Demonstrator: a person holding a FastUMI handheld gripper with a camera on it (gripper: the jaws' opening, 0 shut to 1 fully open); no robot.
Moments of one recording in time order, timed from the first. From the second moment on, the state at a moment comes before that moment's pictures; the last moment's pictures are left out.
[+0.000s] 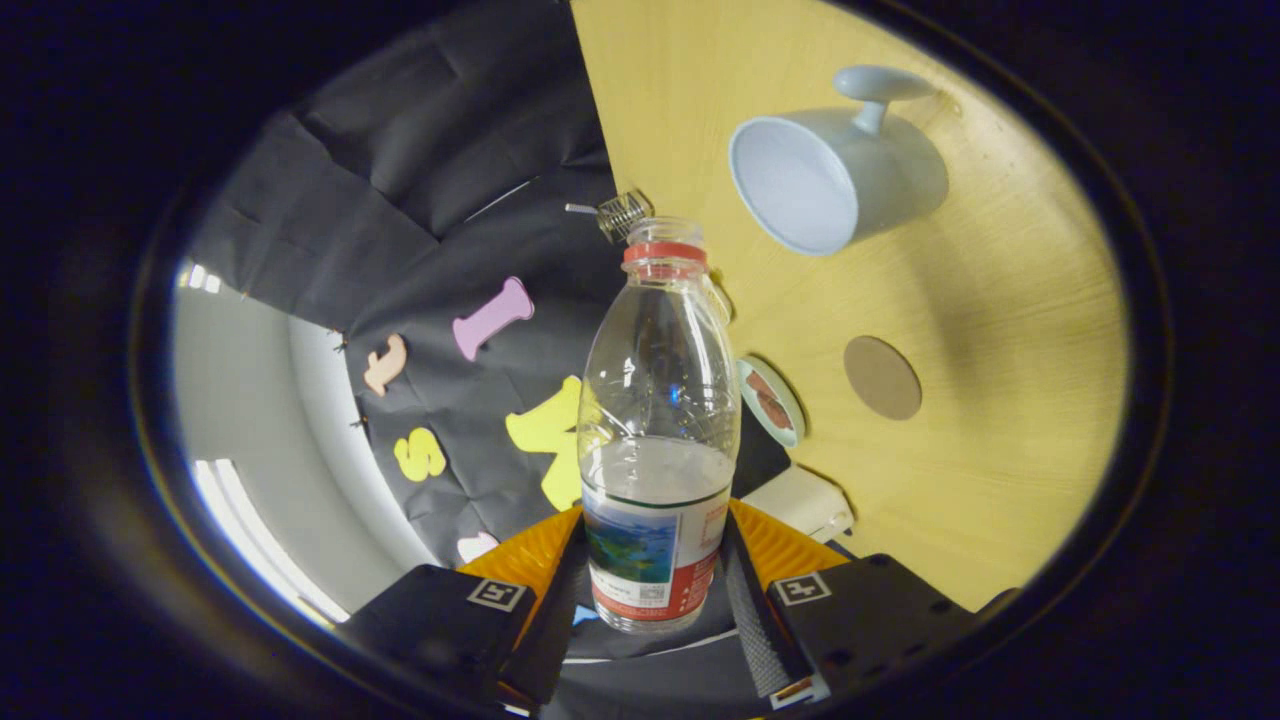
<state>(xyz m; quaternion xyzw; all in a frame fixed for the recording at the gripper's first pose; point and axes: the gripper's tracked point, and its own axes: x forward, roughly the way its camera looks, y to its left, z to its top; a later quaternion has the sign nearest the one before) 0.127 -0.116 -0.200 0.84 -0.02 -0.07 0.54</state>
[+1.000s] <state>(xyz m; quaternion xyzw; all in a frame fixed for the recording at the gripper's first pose) 0.092 -0.105 -0.183 0.38 0.07 -0.08 0.92</state>
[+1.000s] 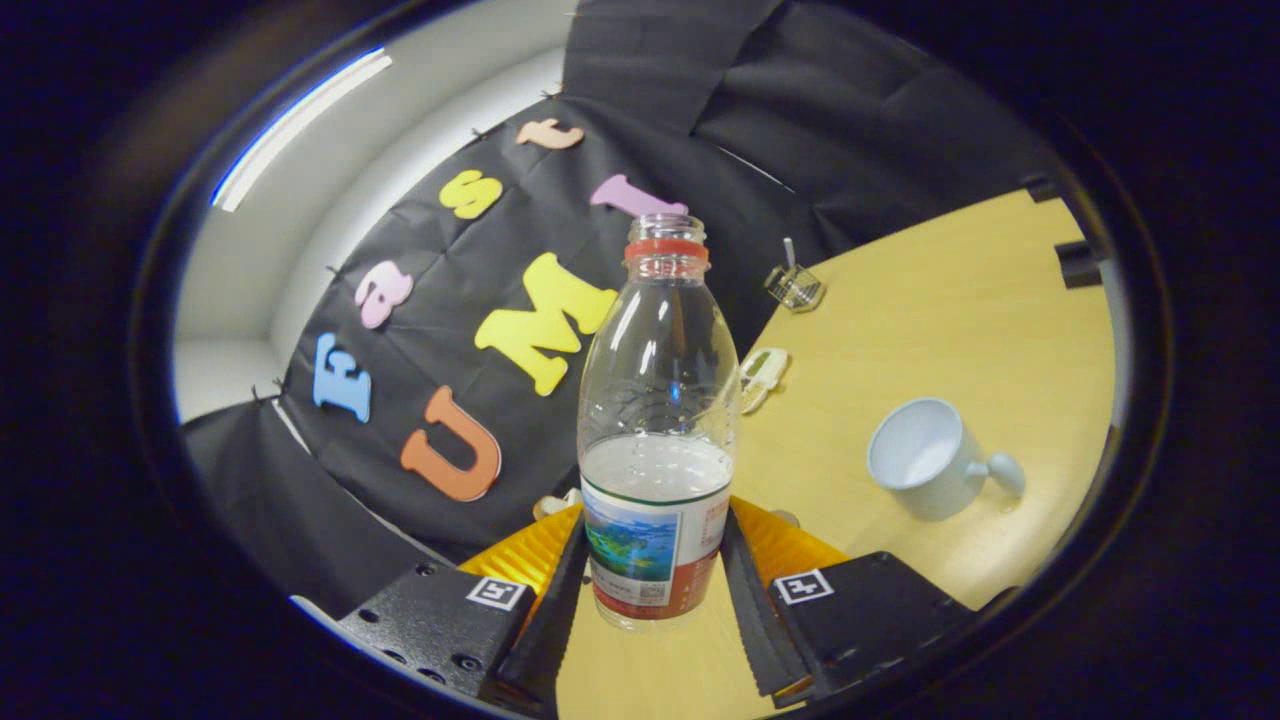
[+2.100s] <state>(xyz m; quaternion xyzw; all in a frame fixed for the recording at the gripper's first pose) 0.203 -0.070 -0.157 0.02 0.08 -0.07 0.99</state>
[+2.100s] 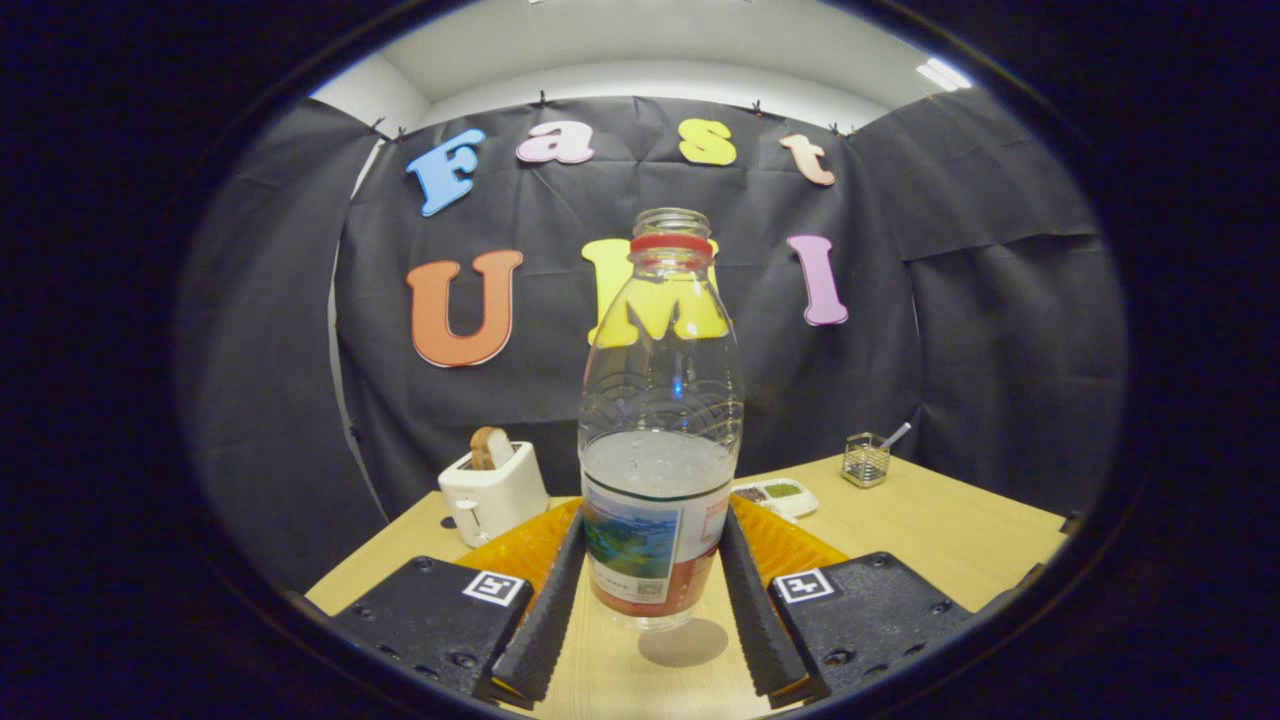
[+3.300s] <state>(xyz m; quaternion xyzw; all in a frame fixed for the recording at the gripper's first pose) 0.257 -0.082 -0.340 -0.07 0.13 -0.03 0.99</state>
